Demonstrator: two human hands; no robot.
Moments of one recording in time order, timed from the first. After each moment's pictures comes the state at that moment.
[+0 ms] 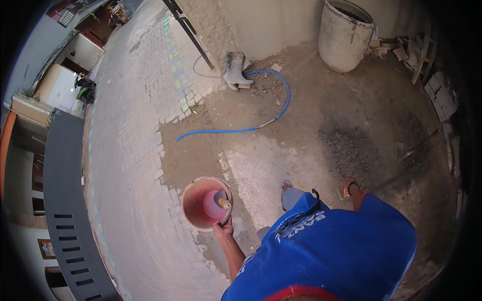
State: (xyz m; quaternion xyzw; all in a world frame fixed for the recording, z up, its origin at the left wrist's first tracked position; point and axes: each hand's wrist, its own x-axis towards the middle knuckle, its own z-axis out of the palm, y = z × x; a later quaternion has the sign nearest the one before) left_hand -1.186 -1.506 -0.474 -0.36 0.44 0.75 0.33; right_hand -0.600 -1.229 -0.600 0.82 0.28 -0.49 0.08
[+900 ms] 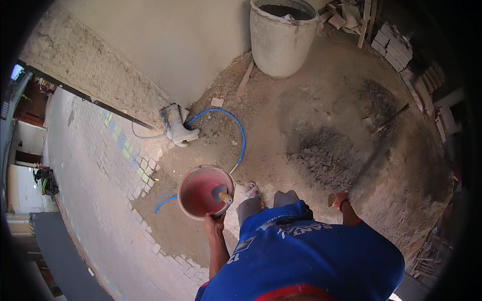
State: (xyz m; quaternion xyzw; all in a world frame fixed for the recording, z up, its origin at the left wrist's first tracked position) left_hand -1.199 -0.942 -0.454 -0.19 0.57 0.53 0.60; right_hand -0.577 -1.085 -0.555 0.89 -0.01 -0.43 -0.13
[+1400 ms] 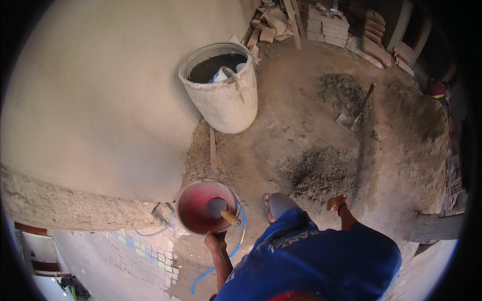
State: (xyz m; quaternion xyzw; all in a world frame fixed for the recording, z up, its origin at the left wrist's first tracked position) left_hand -1.042 -0.603 -0.389 0.10 0.57 0.48 0.67; right_hand -0.547 -0.924 -0.541 0.86 -0.25 -0.33 -0.30
